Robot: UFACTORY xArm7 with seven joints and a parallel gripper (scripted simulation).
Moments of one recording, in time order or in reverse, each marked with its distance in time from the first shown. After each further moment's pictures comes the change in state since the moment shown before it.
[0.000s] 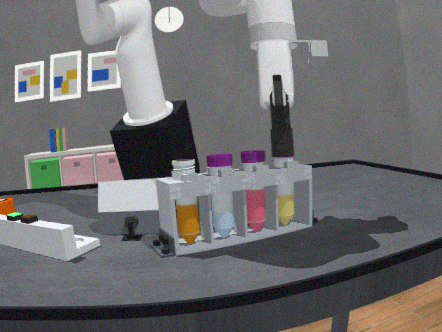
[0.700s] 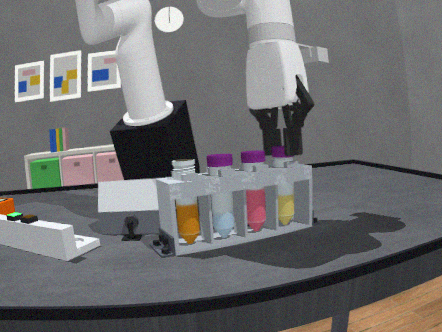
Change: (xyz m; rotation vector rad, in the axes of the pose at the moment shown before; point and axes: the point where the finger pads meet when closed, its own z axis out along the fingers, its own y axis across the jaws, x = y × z) arm 0.000 0.000 0.000 -0.028 0.001 -0.725
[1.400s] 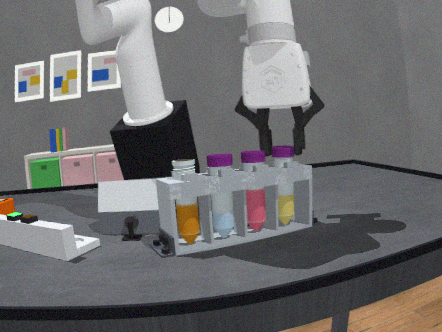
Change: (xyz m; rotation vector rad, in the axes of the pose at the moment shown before) arm 0.000 0.000 0.000 0.009 0.012 -0.635
